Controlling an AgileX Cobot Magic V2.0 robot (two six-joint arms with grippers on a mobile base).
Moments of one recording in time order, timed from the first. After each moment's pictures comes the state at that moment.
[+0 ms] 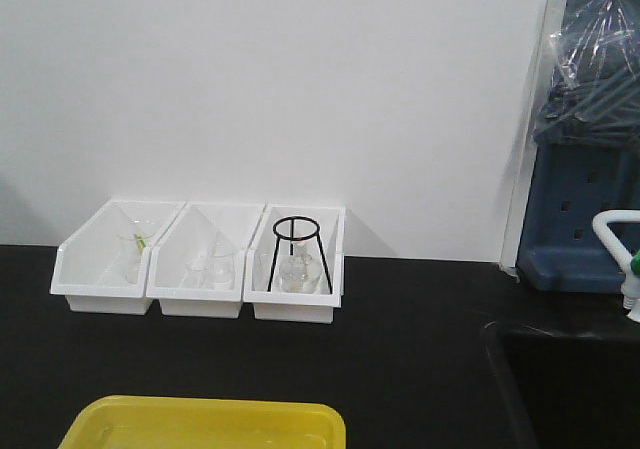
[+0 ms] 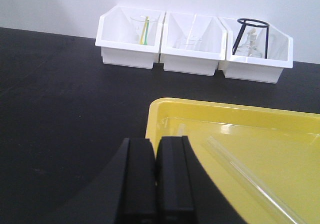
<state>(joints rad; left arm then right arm) 0.02 -0.01 0.03 -0.07 0.22 -0.13 0.12 0.59 -0.60 -0.48 0.36 0.42</state>
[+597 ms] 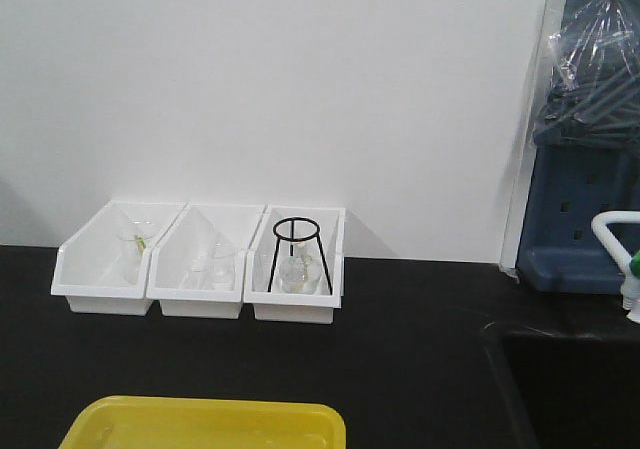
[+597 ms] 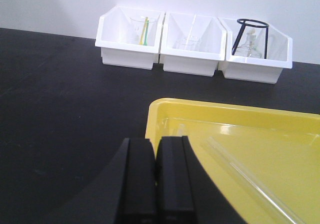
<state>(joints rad) 0.02 -0.01 0.03 -0.07 0.22 -0.13 -0.05 -0.01 0.02 0.03 0.01 -0.08</state>
